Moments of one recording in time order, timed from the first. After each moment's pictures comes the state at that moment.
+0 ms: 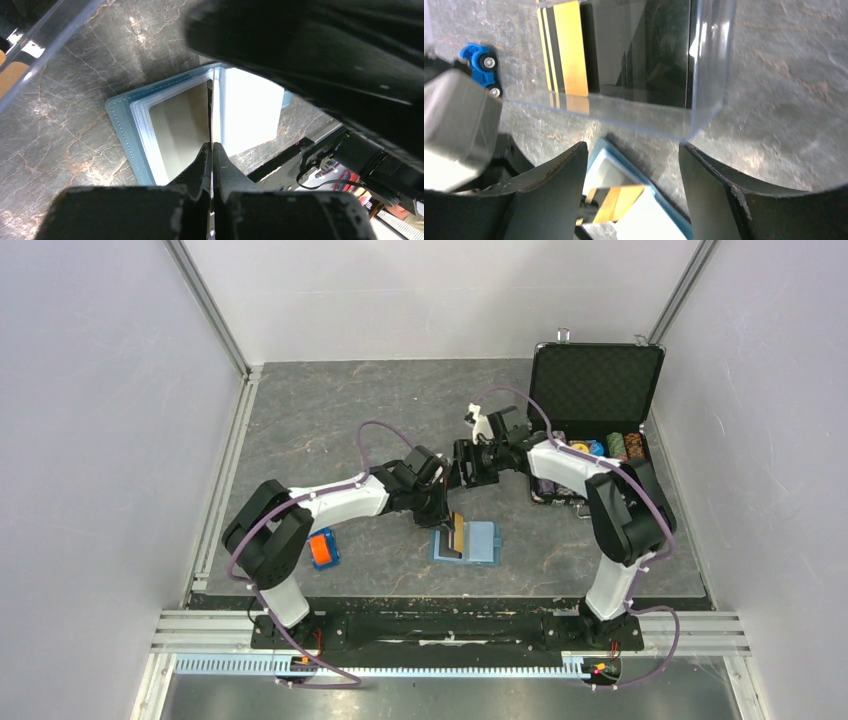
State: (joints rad) left arm -0.78 1.71 1.03 -0.32 0.28 -0.78; right arm 0.45 1.84 1.17 -0.26 -0.51 0.31
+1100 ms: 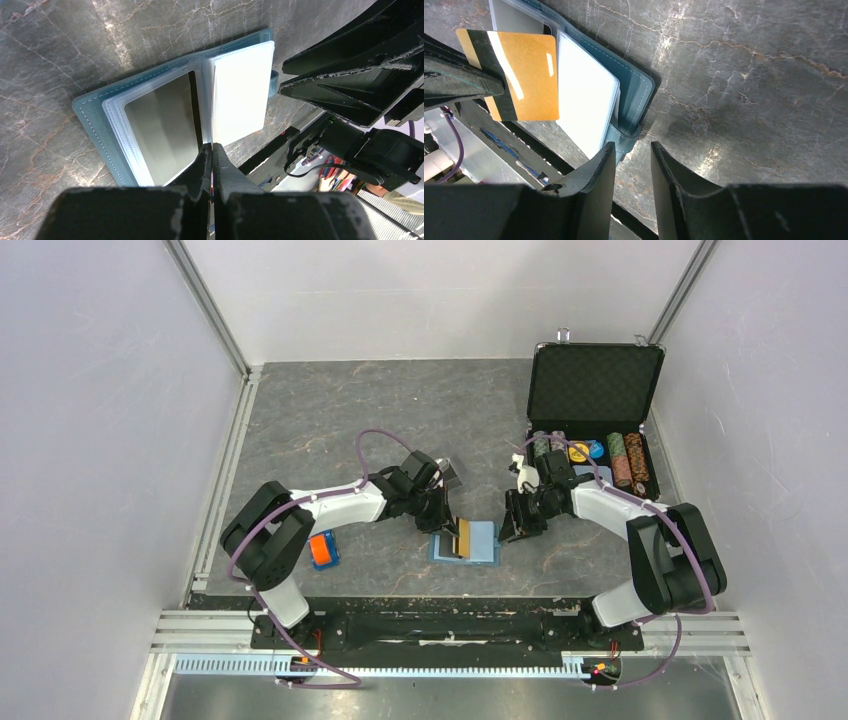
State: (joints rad) left arm -0.78 1.70 0.96 -0.20 0.38 -0.82; right arm 0.28 1.49 0.71 -0.45 -0.55 0.16
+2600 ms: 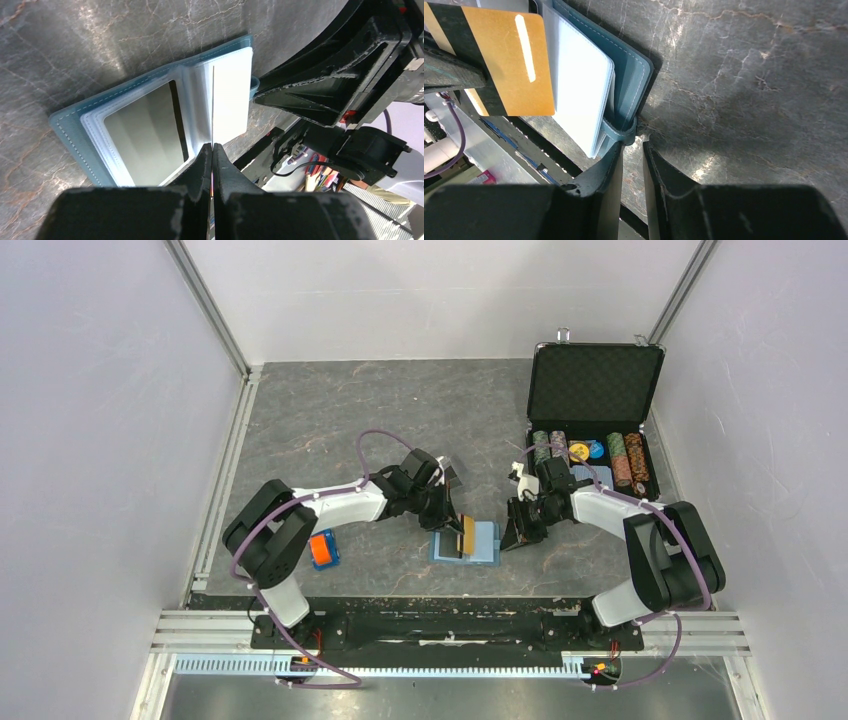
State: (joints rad) left arm -0.77 1.71 0.96 -0.15 0.42 -0.85; right arm 0.28 1.50 0.66 -0.44 -0.59 0.15
